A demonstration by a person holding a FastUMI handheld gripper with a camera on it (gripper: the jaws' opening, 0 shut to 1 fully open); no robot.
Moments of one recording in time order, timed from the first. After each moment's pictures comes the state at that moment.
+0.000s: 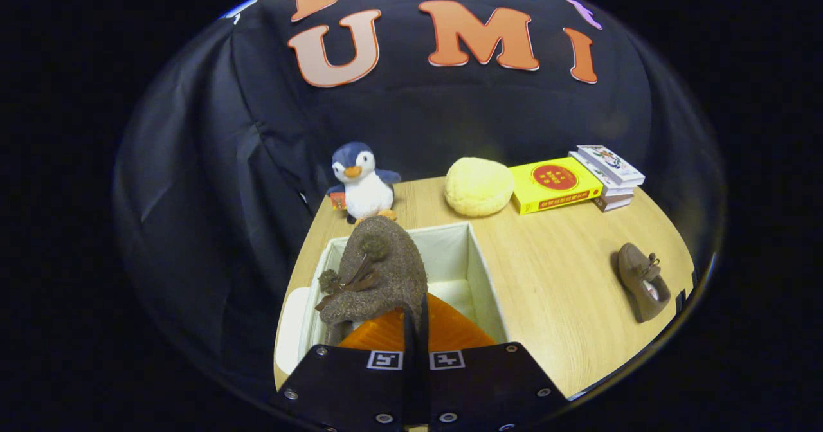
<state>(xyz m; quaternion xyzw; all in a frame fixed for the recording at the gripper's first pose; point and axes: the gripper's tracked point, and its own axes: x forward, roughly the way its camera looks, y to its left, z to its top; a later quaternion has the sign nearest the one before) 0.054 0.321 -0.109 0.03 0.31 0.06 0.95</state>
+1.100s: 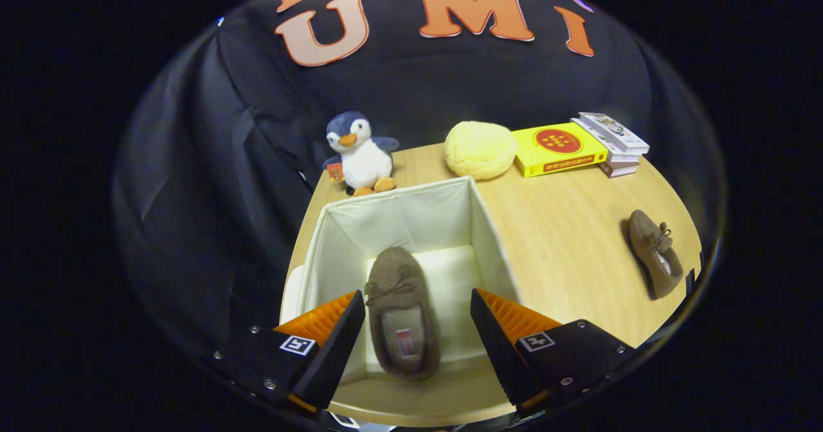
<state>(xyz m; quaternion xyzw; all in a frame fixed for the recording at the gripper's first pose) 0.038 0.280 -0.103 0.05 0.33 0.06 0.94</state>
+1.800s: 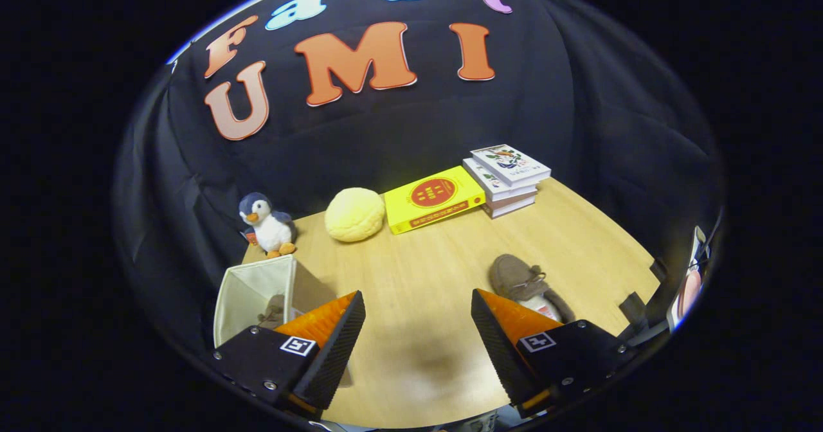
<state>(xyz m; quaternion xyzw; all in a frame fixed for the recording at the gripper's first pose) 0.042 0.014 -0.060 0.08 0.25 -0.05 0.96</state>
